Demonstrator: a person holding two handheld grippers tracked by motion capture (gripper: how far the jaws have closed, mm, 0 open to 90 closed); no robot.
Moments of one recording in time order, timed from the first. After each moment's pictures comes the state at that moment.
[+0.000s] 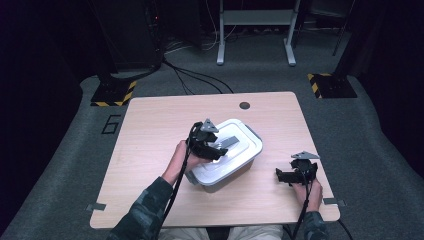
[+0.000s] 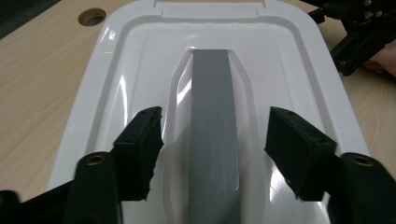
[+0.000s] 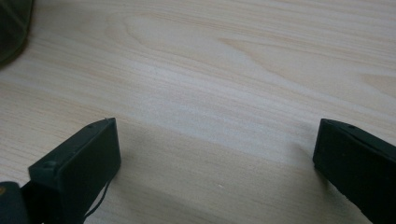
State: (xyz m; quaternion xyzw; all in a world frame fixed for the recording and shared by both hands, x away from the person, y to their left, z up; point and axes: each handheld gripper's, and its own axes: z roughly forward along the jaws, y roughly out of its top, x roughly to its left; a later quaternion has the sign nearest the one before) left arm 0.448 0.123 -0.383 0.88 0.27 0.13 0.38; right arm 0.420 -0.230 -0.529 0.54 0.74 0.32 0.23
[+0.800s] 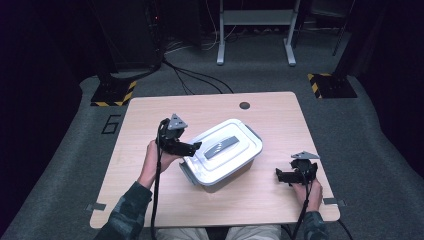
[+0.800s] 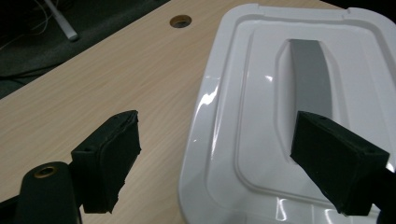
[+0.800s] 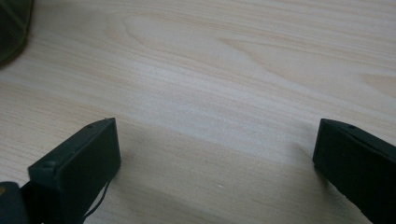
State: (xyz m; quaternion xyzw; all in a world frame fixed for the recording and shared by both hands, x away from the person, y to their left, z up) left arm 0.437 0.200 -0.366 0.83 0.35 0.21 0.38; right arm 0.420 -0.230 -0.529 0.54 0.74 0.32 0.23
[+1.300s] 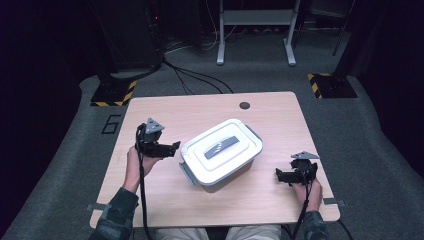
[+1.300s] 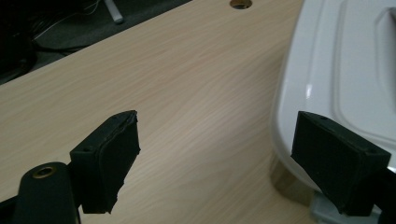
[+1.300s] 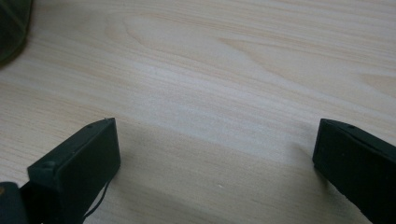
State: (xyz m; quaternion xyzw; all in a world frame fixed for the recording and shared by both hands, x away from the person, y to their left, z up) left arm 0.435 0.262 -0.386 0.79 0.42 0.25 0.37; right arm 0.420 -0.230 -0.529 0.54 0.74 0.32 0.23
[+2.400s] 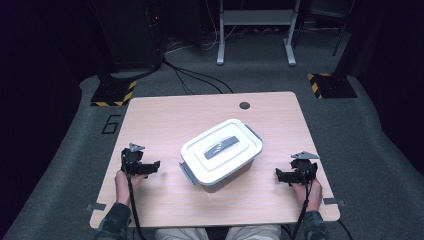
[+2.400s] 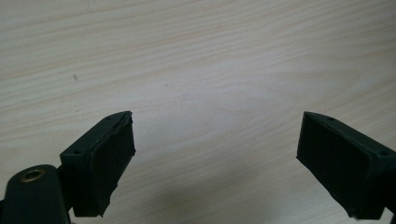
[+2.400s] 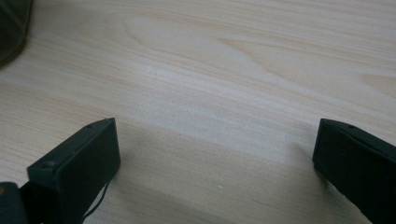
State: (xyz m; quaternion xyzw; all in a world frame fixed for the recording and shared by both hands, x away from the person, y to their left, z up) left arm 0.435 0.332 -0.499 0.75 0.55 0.22 0.30; right arm 0.420 -0.229 -0.529 0.54 0.74 0.32 0.23
